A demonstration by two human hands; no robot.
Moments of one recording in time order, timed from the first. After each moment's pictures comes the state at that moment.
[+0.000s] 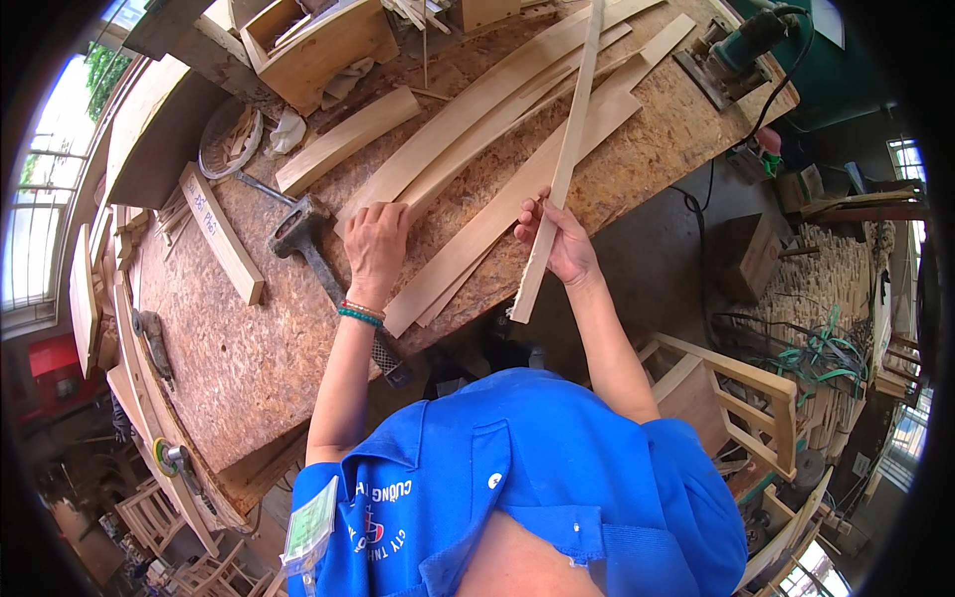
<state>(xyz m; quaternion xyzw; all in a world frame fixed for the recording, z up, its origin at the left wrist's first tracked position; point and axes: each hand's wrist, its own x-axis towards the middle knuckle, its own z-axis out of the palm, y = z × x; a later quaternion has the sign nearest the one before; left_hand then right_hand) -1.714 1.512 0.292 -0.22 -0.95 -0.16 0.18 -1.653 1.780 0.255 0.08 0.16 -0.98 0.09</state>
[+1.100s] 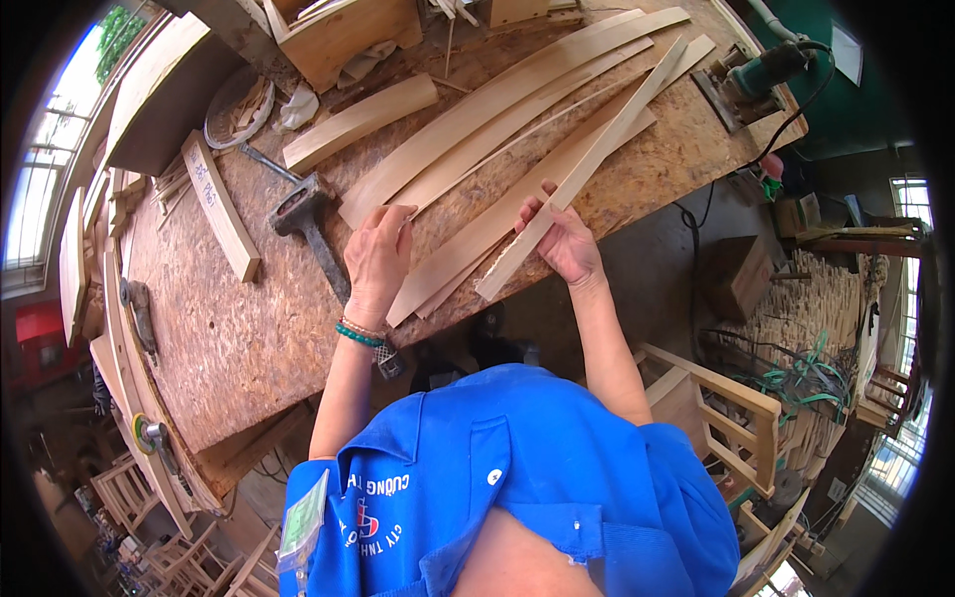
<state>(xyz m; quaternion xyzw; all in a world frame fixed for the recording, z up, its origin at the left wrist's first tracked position) -1.681 1.510 0.322 -0.14 -0.95 -0.28 0.10 -1.659 1.779 0.261 0.05 0.18 -0.97 0.12</state>
